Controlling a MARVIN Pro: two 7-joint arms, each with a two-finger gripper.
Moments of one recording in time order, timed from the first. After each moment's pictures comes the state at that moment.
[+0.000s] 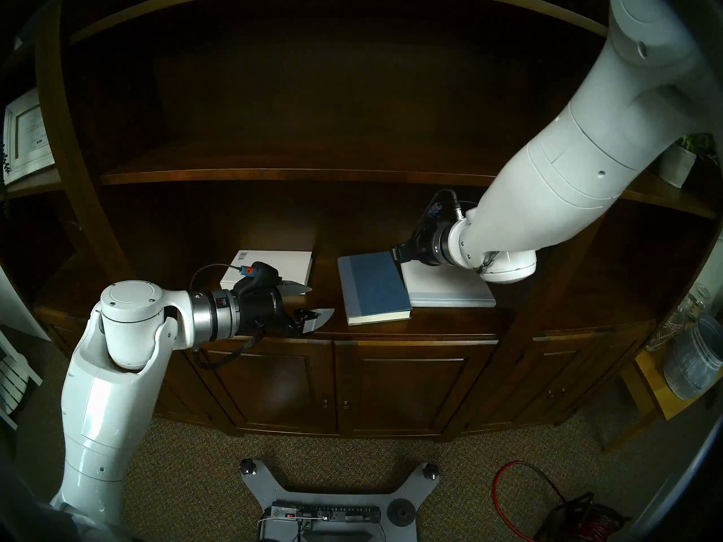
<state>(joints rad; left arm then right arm) 1.64 -1.24 -1.59 -2.09 -0.12 0.76 -0.90 0.79 -1.43 -1.60 -1.89 2.71 -0.45 0.07</state>
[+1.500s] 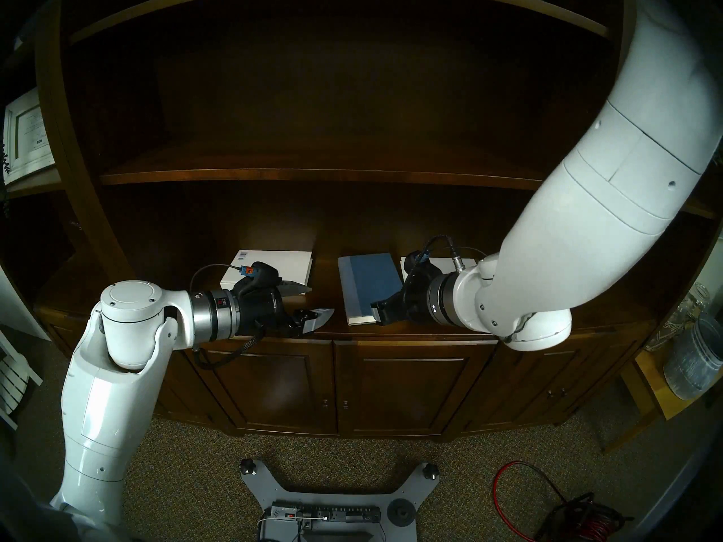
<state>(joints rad) 1.64 -1.24 -1.59 -2.09 -0.12 0.76 -0.90 0.93 -1.47 -1.60 -2.27 2.64 -0.58 0.07</state>
